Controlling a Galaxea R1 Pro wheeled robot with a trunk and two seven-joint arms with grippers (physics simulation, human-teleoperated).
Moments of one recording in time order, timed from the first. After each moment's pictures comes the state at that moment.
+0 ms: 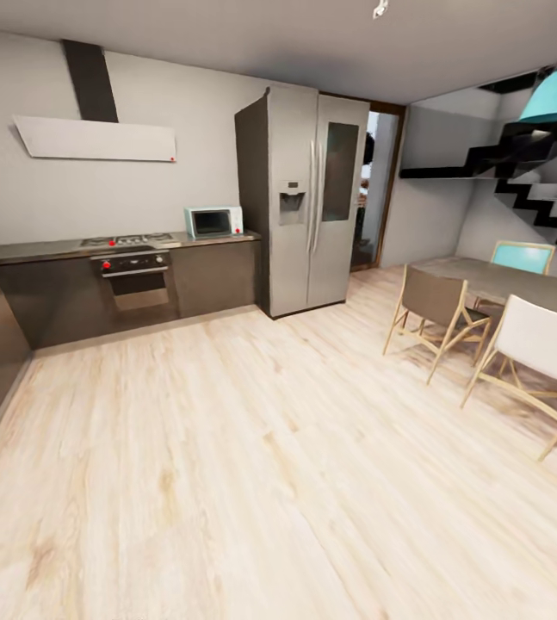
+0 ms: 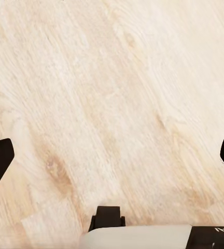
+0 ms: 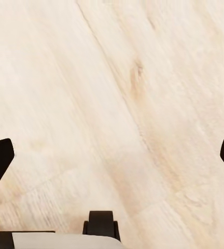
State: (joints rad) left arm 0.05 0.01 0.02 -0.65 0.00 -0.07 0.00; right arm -0.08 -0.05 0.01 -0.45 0.01 -0.11 0.00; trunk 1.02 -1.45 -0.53
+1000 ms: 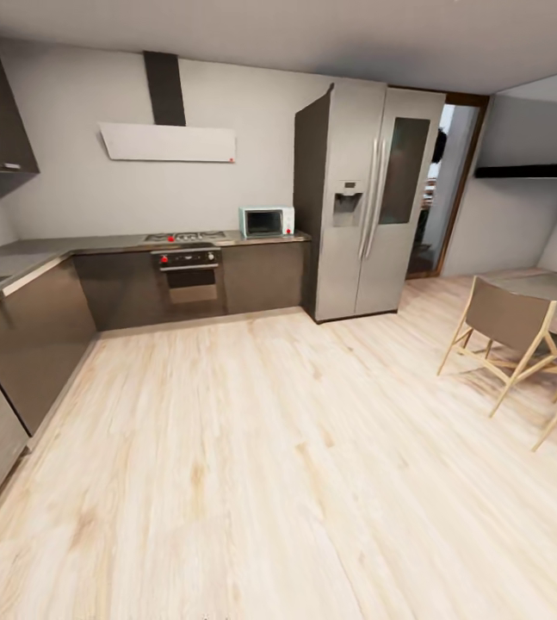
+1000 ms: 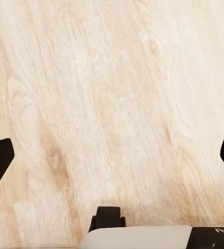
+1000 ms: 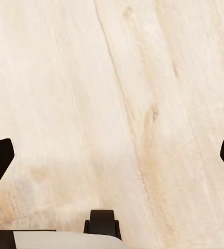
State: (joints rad) left arm 0.05 0.01 0.03 -0.65 0.00 -0.07 0.00; right arm -0.08 -0.04 0.01 -0.45 0.01 -0.11 0.00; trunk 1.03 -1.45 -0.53
